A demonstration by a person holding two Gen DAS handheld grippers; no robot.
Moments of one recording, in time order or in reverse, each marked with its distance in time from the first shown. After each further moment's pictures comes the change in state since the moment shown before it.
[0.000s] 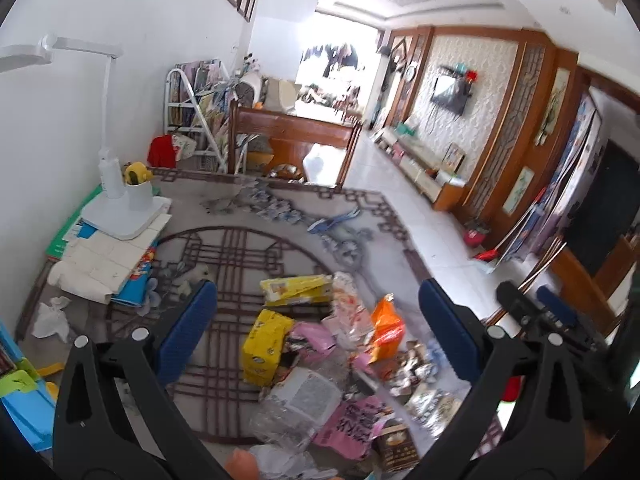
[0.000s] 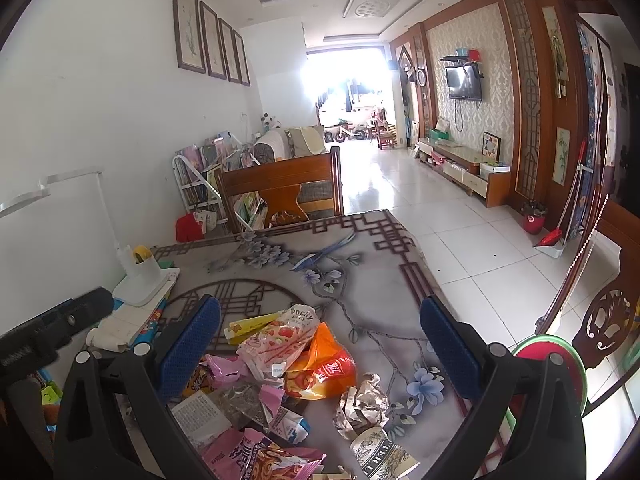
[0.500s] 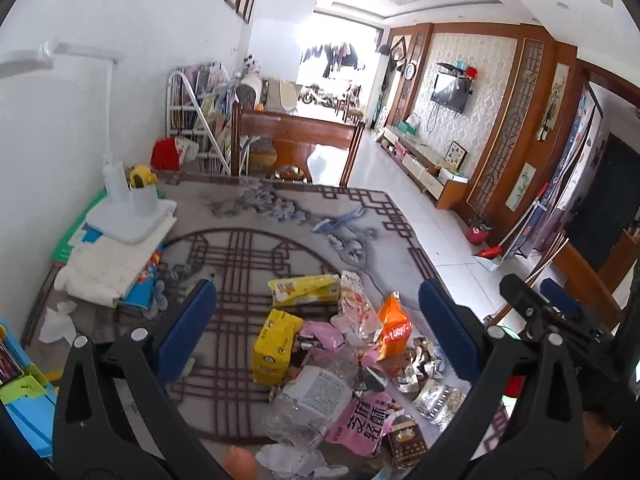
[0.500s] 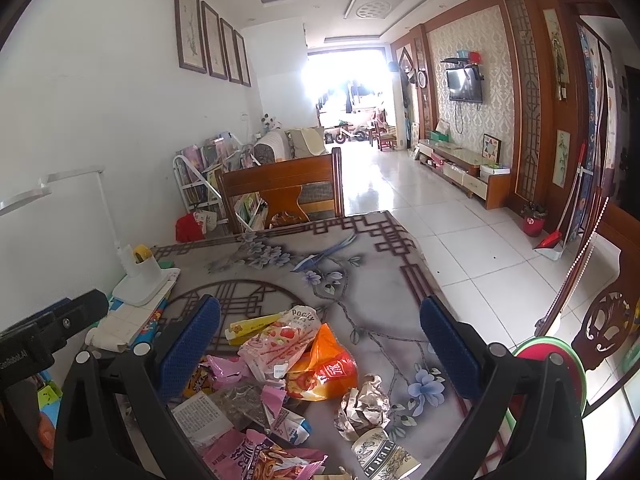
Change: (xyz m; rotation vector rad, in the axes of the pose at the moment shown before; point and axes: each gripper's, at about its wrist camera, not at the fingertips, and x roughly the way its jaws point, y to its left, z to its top) left arm 0.004 0.002 -0.001 0.035 0.032 0.033; right arm -0.002 0.002 0.000 -0.002 -0.001 0.001
